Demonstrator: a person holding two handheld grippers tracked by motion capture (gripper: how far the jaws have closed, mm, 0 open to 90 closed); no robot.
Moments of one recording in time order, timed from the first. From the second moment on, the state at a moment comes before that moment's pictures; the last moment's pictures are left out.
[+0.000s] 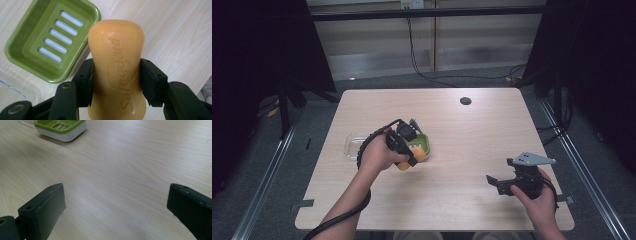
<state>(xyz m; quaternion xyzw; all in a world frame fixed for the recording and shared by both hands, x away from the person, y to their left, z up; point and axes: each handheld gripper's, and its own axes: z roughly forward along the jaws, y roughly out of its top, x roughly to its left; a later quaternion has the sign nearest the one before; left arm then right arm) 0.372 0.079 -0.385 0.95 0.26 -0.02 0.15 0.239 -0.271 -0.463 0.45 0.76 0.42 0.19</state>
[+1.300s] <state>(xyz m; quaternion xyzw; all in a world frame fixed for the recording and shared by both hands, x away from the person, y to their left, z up) 0.393 0.085 -0.374 0.96 0.25 -0.02 0.15 0.239 -0.273 -0.463 0.46 0.76 0.42 0.20</state>
